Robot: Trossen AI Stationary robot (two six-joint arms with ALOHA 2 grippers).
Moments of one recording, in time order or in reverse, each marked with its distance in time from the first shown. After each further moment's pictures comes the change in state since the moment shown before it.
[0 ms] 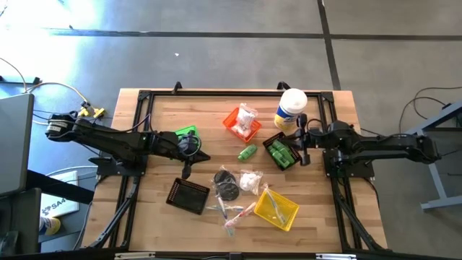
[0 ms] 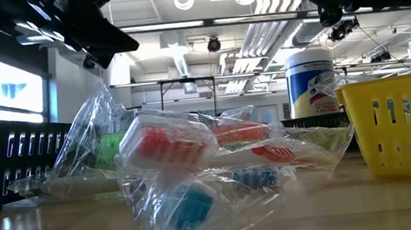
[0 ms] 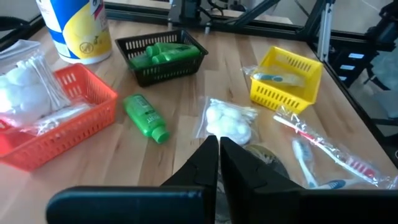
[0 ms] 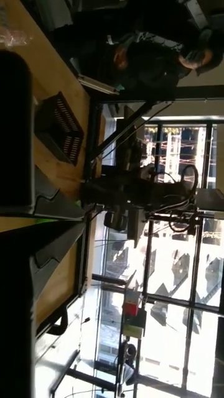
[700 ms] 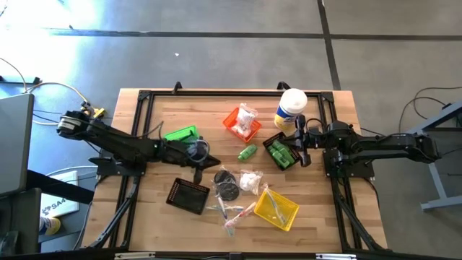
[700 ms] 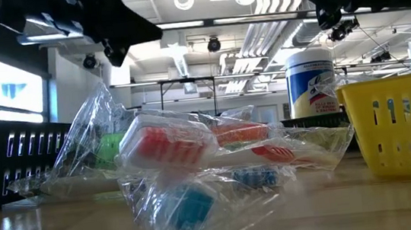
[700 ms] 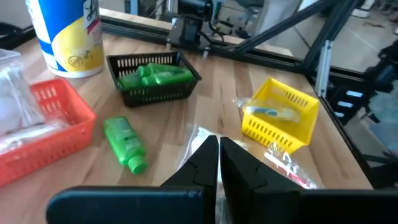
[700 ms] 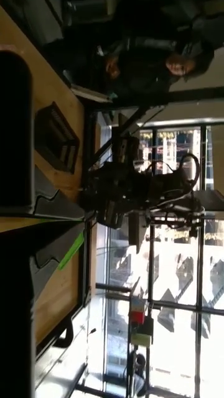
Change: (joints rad) left arm -0.095 0.196 0.053 0.225 -0.131 -0.120; right arm 0.000 0.024 0.000 0.029 -0.024 0.066
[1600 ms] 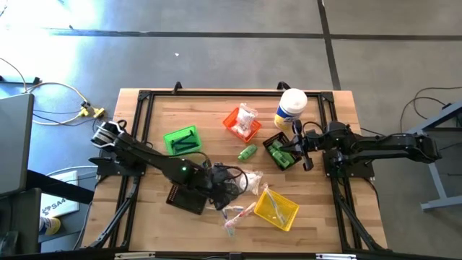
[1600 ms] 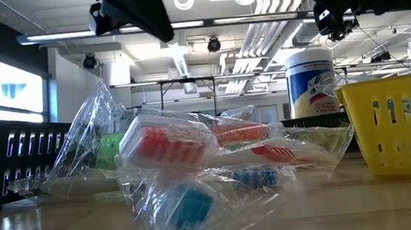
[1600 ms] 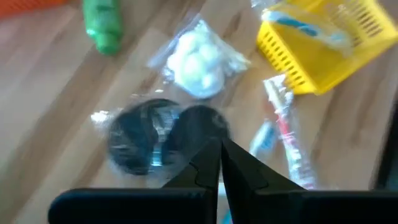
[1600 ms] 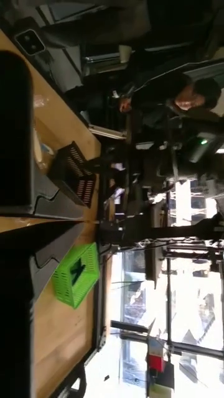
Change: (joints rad) left arm -0.229 0.493 0.817 -1.051 -0.183 -0.601; right arm 0.000 0.000 0.000 -0.076 -0.135 0.039
